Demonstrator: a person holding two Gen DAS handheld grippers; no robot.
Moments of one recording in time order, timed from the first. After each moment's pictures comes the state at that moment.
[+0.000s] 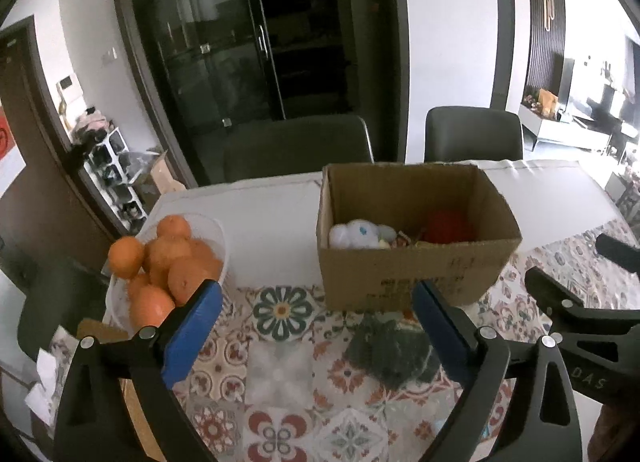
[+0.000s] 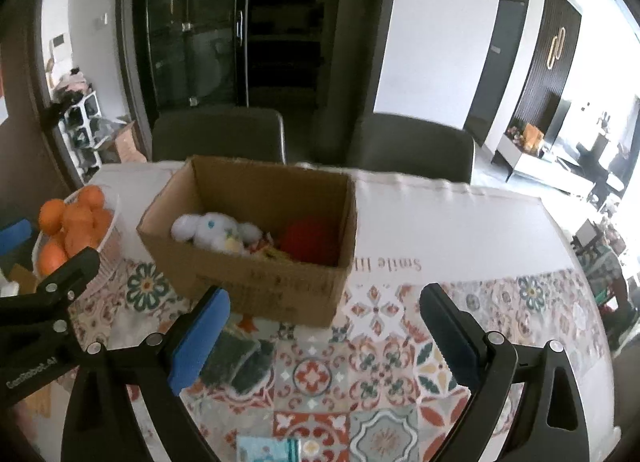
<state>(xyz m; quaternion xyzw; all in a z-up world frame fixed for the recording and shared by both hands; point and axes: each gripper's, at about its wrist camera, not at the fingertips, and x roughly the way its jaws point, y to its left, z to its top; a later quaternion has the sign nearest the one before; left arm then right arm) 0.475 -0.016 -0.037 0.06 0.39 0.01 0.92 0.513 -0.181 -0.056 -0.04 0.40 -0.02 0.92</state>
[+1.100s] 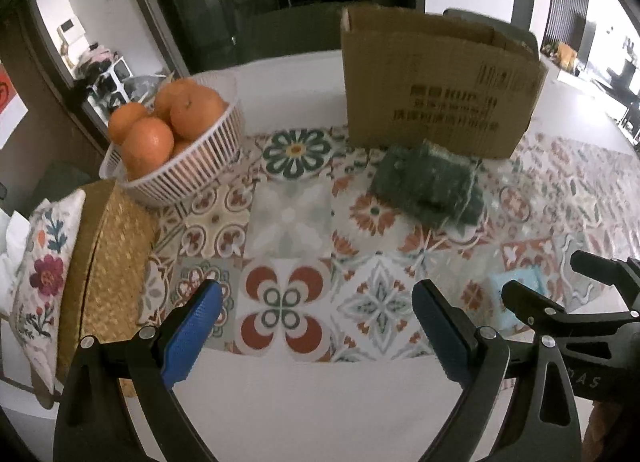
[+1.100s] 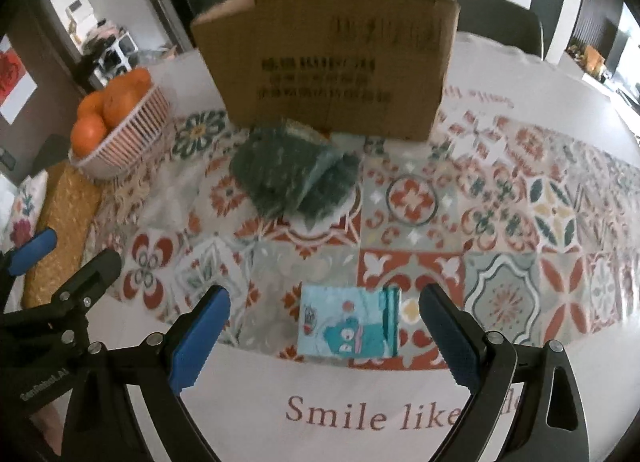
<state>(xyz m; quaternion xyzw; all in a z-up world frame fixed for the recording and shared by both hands) 0.388 0.014 -0.153 0.06 0.50 0.04 0.86 0.438 -0.149 -0.193 0.02 0.54 0.08 0.83</state>
